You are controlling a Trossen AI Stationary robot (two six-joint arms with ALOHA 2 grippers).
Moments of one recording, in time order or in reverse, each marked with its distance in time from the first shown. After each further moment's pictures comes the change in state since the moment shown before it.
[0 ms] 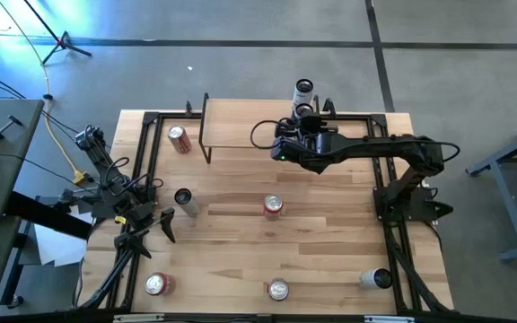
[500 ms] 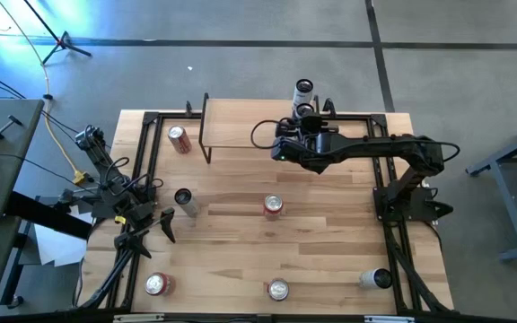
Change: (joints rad) left arm 0.000 0.000 0.000 0.000 0.000 0.000; right arm -0.002 0.000 0.000 -0.011 0.005 0.018
